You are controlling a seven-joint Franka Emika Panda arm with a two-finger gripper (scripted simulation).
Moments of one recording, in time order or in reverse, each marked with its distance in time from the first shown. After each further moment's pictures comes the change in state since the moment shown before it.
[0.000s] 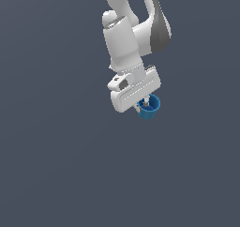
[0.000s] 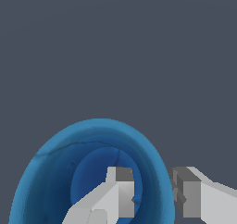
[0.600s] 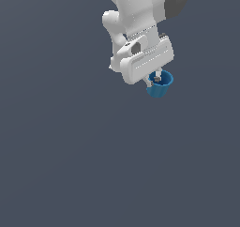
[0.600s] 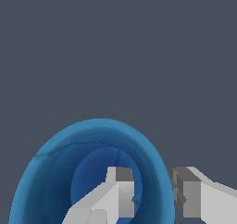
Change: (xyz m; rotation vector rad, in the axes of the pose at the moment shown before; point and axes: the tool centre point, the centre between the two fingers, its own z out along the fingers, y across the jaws) arm 0.026 -0.060 -0.078 0.002 0.003 0.000
